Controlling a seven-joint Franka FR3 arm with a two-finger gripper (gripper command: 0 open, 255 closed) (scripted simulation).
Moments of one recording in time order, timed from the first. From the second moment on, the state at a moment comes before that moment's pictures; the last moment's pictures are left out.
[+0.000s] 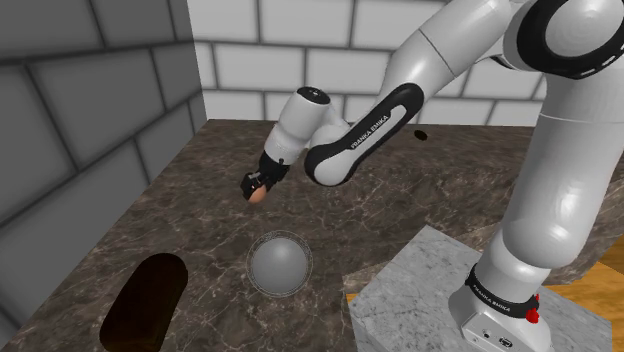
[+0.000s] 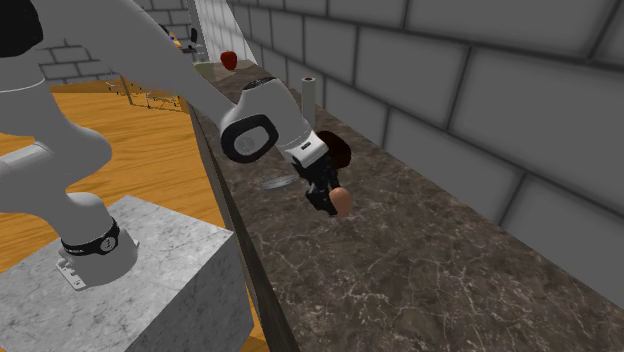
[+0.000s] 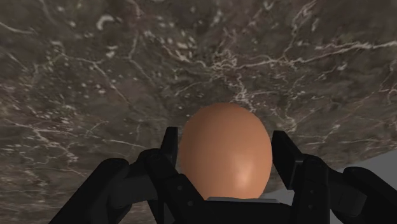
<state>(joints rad) 0.02 0.15 0.42 -2.28 -0.36 2.91 0.65</state>
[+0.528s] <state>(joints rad) -0.02 0.07 0.47 -2.26 -0.22 2.83 0.53</state>
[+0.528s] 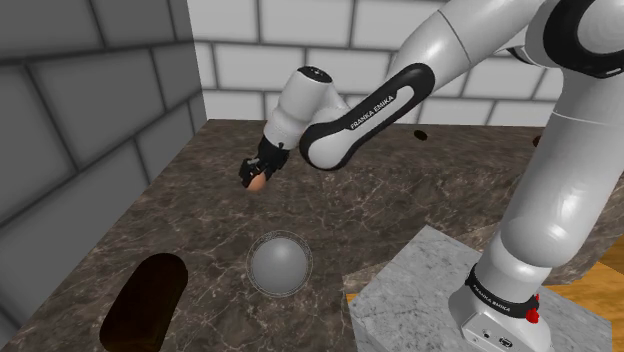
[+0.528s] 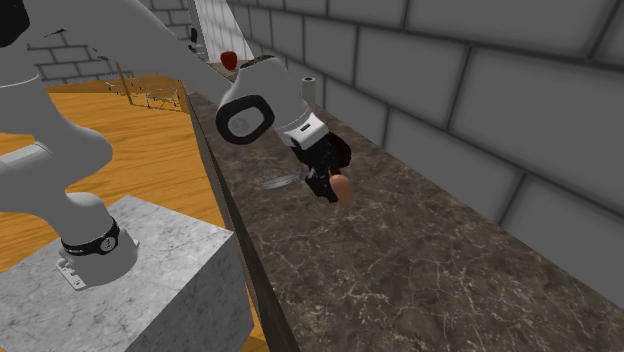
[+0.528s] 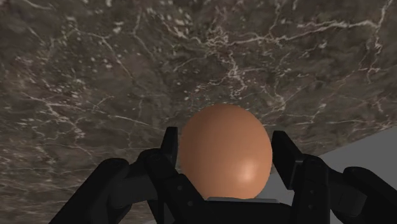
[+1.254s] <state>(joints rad) 0.00 -0.09 0.51 -2.31 -0.08 2.74 0.48</state>
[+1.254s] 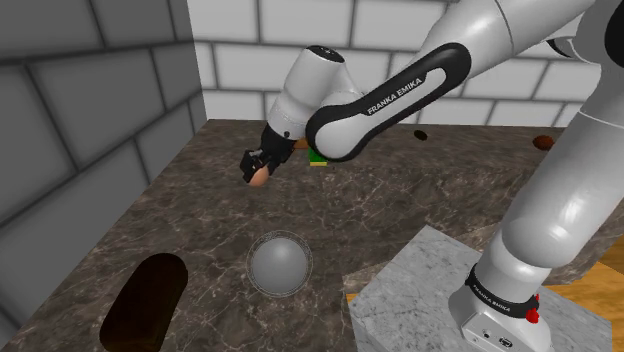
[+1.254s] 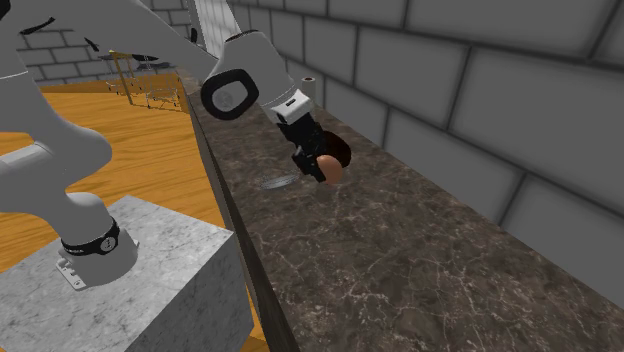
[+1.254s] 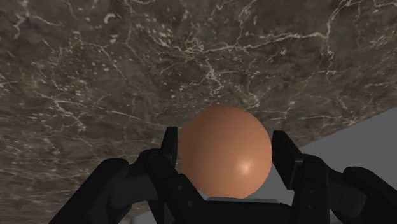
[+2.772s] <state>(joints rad) 0.12 -0.37 0.73 -2.67 0.03 2.84 0.75</state>
